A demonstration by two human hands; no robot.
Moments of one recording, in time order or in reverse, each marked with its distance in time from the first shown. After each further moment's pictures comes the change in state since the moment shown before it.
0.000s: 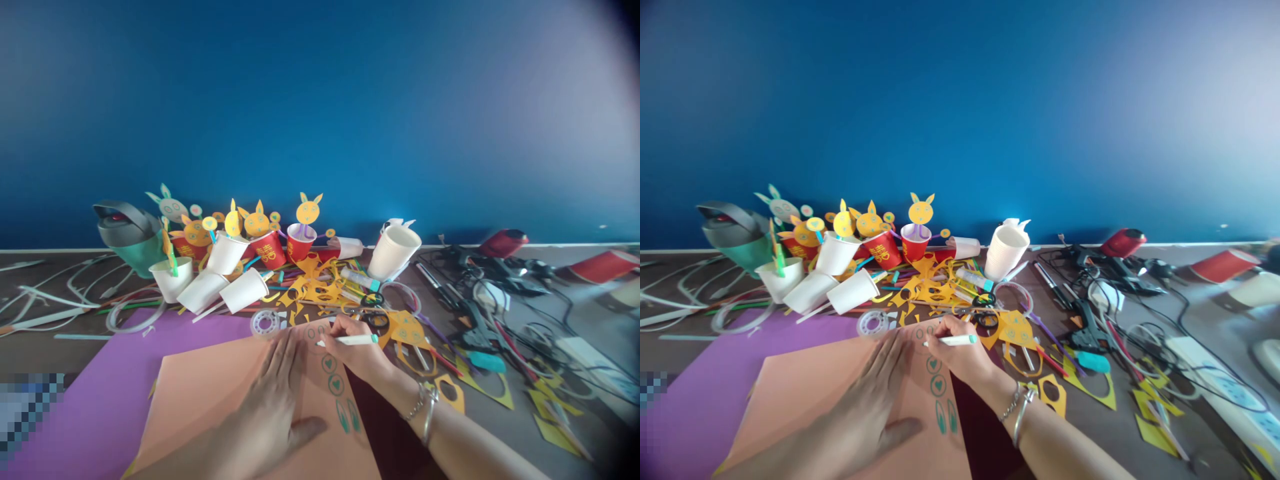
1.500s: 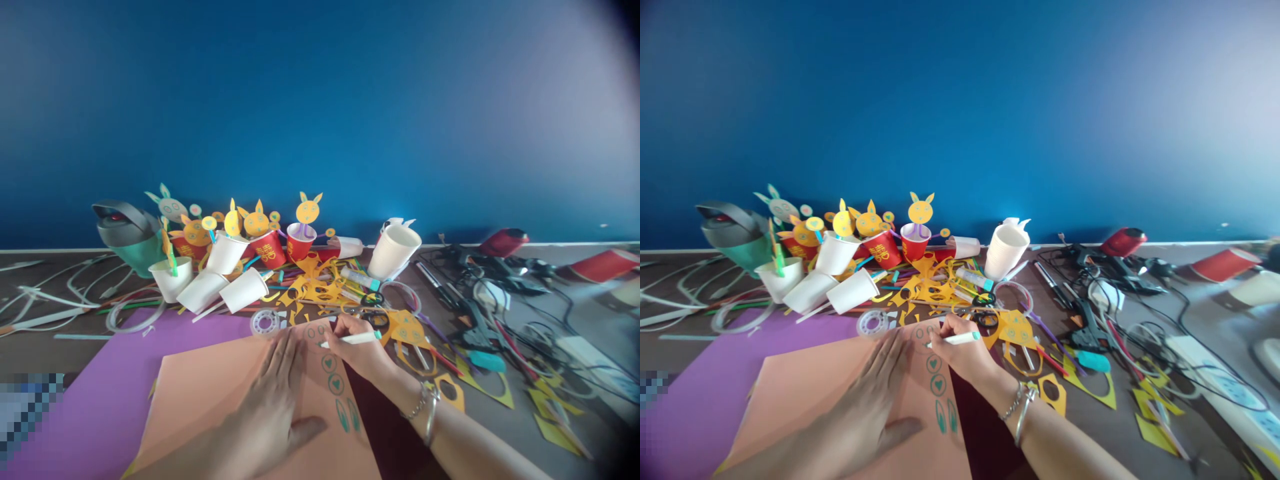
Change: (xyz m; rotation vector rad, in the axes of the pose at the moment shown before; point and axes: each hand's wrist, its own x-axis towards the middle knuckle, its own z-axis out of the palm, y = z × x) left_hand -0.001 -0.001 0.000 0.001 0.000 0.010; right_hand 0.000 0.017 0.003 0.019 0.035 0.074
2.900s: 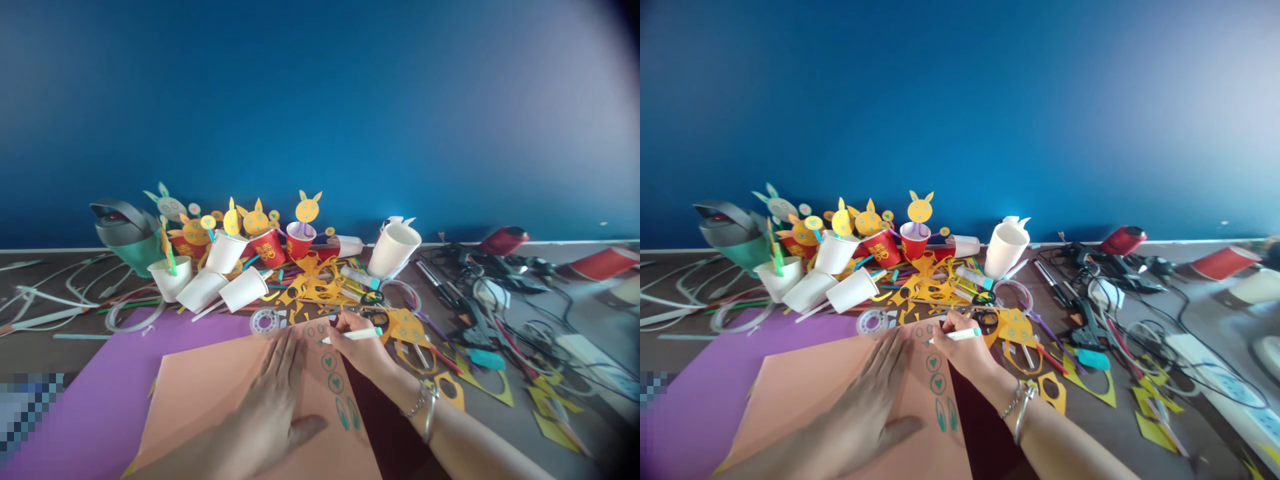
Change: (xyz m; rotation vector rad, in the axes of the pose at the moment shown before) left_hand 0.003 0.001 -0.003 -0.016 -0.019 0.000; right_hand 0.001 -0.010 -0.005 -0.013 -0.001 -0.008
